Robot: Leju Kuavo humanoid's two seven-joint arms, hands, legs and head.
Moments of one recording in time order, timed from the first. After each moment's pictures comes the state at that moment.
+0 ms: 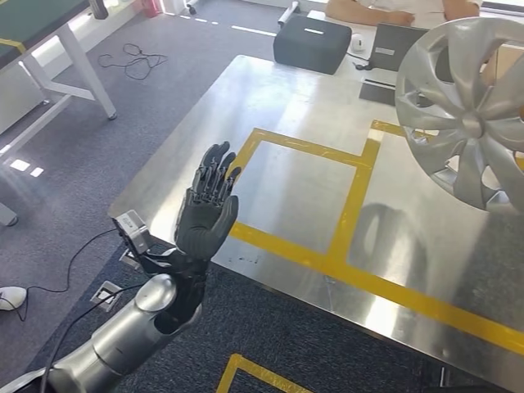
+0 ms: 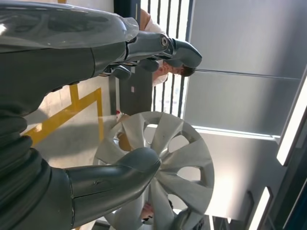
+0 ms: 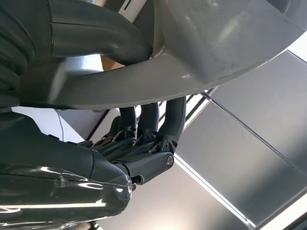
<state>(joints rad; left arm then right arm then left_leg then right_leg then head) -0.26 0.18 -0.50 -1.72 0.34 0.19 -0.48 -0.85 -0.27 0.44 -1.15 0.27 -0.43 -0.18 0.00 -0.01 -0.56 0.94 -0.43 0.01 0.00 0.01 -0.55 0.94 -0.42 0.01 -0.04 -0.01</state>
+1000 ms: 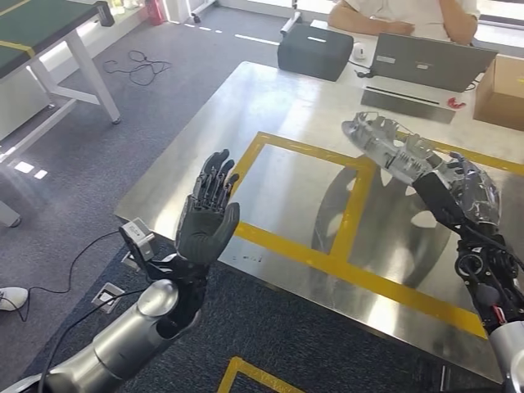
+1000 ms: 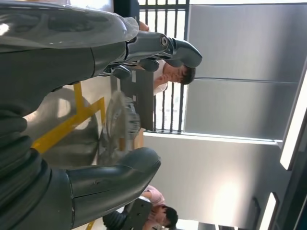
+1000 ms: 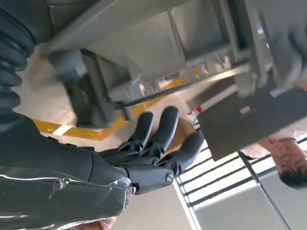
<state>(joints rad) -0.24 0.18 -0.50 -1.69 0.30 0.22 -0.50 -0.85 -0.09 0.65 -0.58 0.39 -0.49 -0.24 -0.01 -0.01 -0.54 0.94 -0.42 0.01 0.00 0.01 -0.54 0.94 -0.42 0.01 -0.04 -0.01</state>
